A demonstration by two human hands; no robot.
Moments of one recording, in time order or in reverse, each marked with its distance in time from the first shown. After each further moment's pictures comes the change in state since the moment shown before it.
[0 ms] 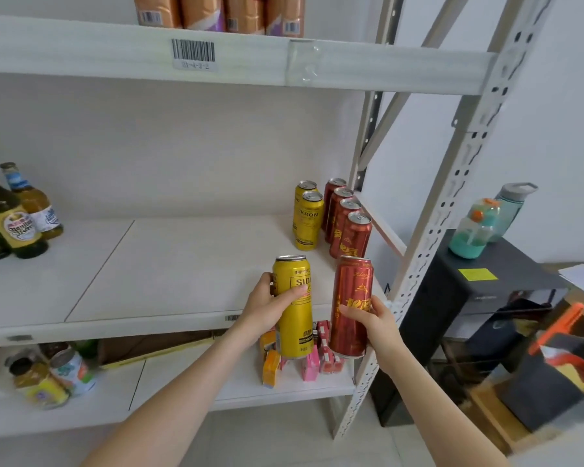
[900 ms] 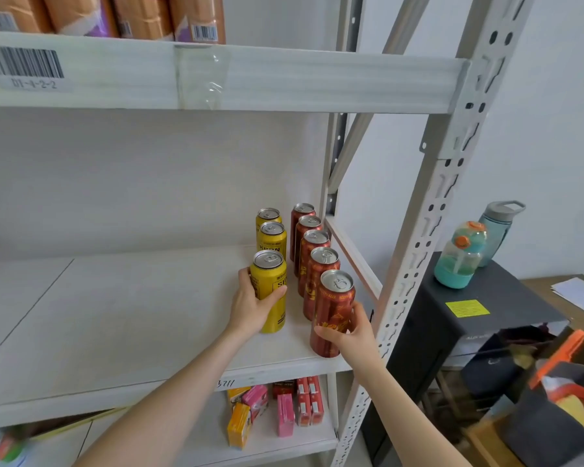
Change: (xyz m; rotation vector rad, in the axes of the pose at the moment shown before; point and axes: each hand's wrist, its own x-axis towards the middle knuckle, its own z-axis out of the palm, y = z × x) left_hand 0.148 0.007 0.056 0.175 0.226 0.221; right_hand 0.120 -0.002 -0.038 -0.163 0.063 -0.166
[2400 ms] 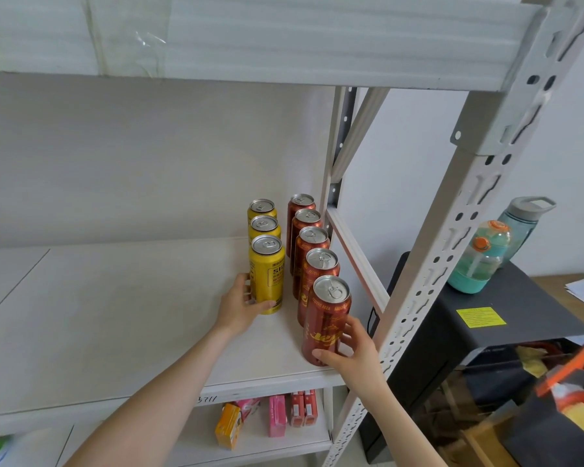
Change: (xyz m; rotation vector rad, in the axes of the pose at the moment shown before) left_hand 0.052 -0.059 0.018 0.066 -0.107 -0.143; right_hand 0.029 0.042 -0.016 -0.139 -0.091 -0.003
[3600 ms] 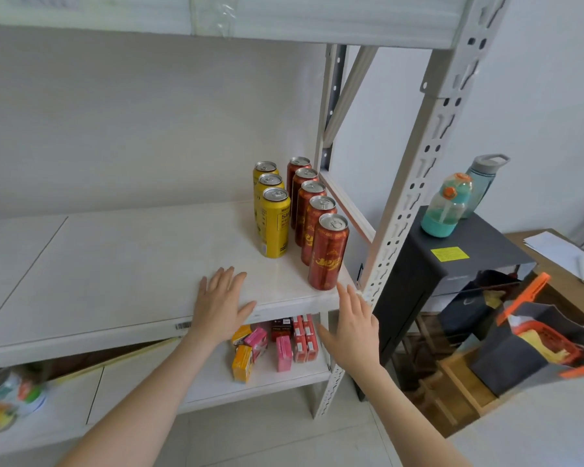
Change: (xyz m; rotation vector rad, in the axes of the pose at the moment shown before) left_hand -0.137 -0.034 -0.064 0.993 -0.046 0.325; right_hand -0.115 -0.006 0.038 -0.919 0.227 -0.095
